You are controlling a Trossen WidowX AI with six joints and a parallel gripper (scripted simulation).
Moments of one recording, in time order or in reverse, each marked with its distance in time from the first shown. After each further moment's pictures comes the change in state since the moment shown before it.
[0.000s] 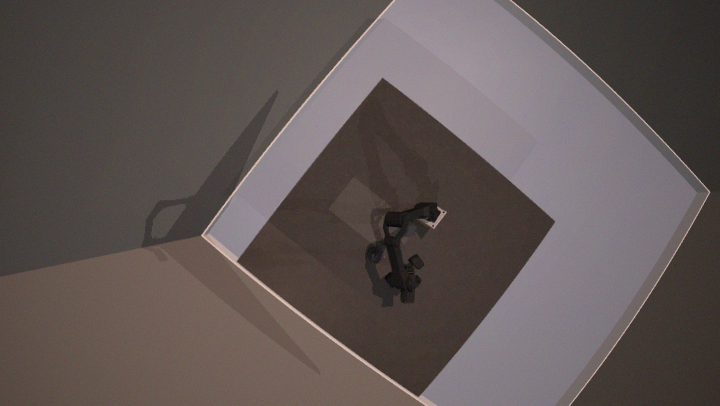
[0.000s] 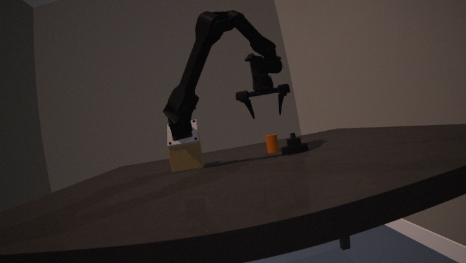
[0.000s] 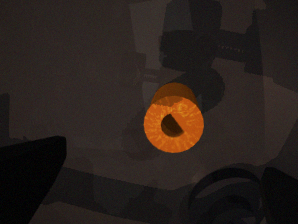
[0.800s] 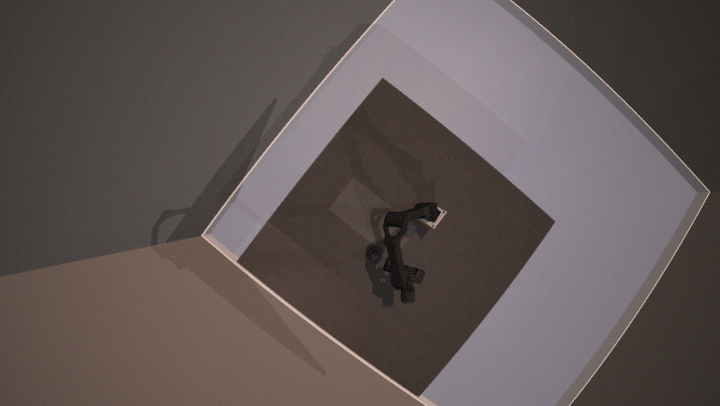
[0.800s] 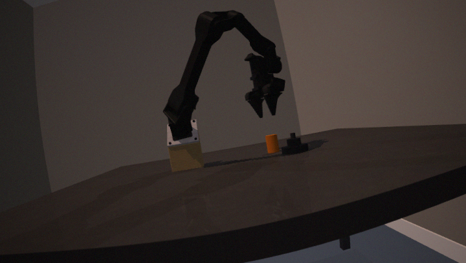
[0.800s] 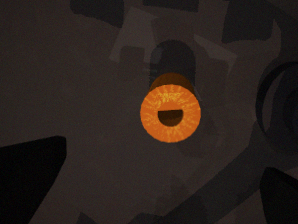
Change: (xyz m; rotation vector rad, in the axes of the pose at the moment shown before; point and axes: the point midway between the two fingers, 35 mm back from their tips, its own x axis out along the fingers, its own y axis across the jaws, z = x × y) arm -0.001 -0.001 -0.004 1.005 0.012 -0.017
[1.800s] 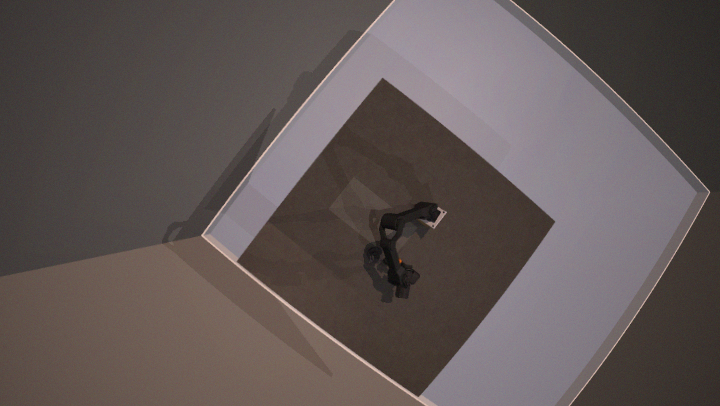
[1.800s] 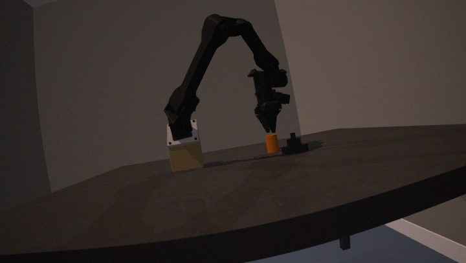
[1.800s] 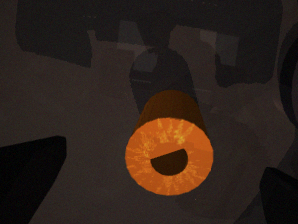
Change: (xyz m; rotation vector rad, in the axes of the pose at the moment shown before) arm 0.057 0.000 0.004 0.298 -0.004 -0.002
